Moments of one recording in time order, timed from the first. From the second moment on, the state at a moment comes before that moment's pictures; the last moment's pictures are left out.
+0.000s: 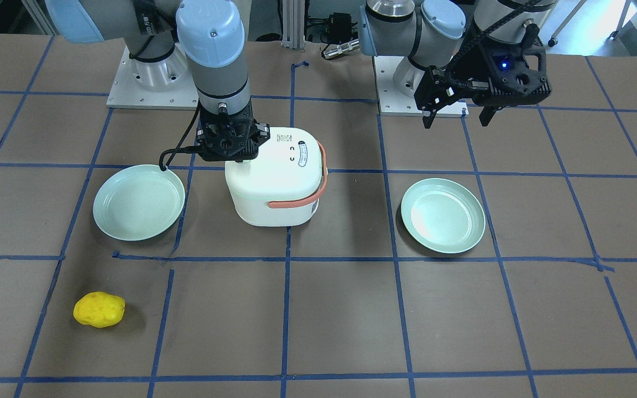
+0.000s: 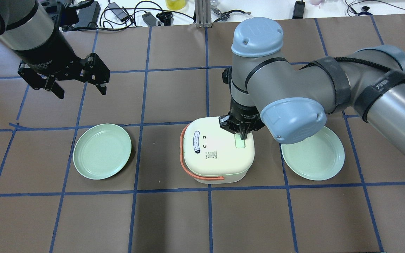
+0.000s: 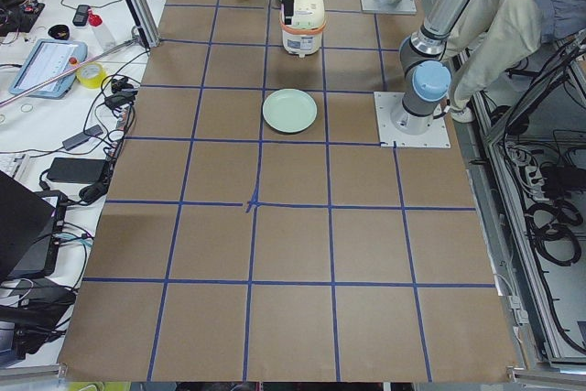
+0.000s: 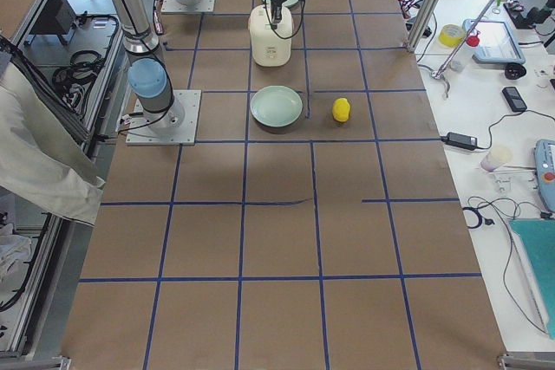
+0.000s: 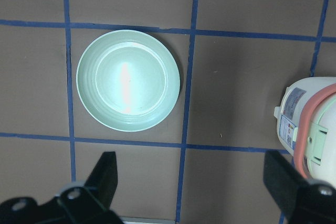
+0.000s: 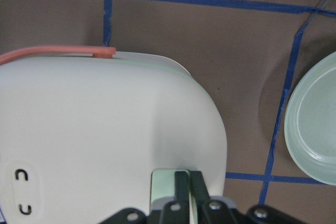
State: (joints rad) left arm -1.55 -1.50 -1.59 -1.62 1.59 -0.05; right arm 1.87 -1.49 1.78 -1.78 -1.56 0.21
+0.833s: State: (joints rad) left arm -1.55 -1.50 -1.59 -1.62 1.59 -0.05; right arm 1.67 -1.50 1.47 -1.57 -1.57 0.14
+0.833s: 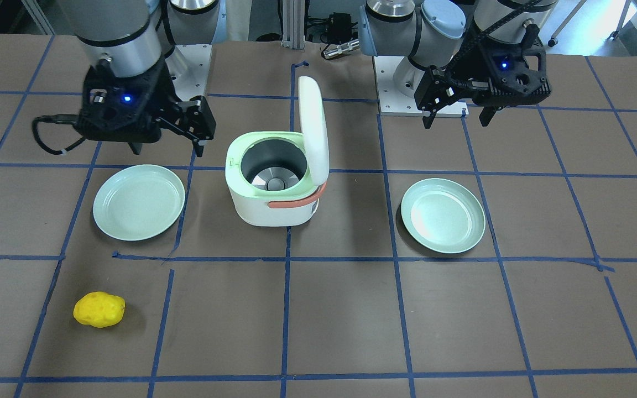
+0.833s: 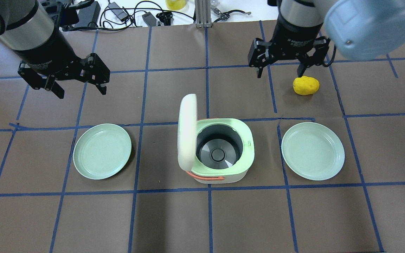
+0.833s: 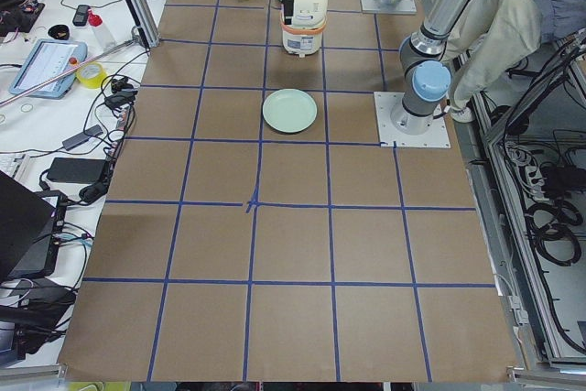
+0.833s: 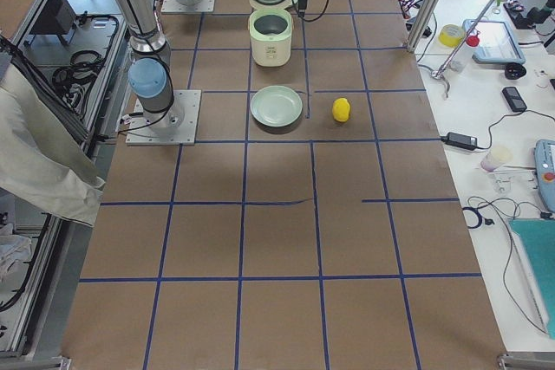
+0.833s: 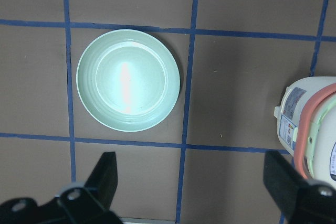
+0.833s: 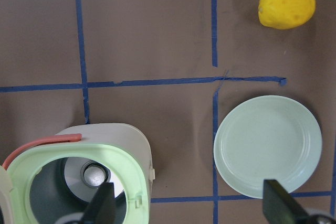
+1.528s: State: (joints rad) left arm -1.55 -1.50 -1.59 -1.62 1.59 -0.05; right arm 1.58 -1.50 1.40 -1.55 -1.57 0.07
